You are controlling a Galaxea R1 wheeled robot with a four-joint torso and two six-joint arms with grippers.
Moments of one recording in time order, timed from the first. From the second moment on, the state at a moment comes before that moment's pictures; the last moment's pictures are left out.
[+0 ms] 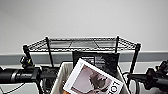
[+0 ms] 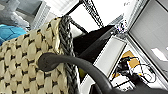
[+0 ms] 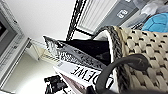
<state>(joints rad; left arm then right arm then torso) 0.04 1.63 -0.74 -1.16 0.46 0.25 -0.16 1.69 -0.56 0.96 -0.04 0.07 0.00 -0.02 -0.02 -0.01</state>
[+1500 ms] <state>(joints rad) -0.38 1.68 -0.73 -1.04 0.59 -0.22 0.25 1.69 -0.60 1.08 -0.22 0.27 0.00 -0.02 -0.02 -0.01</state>
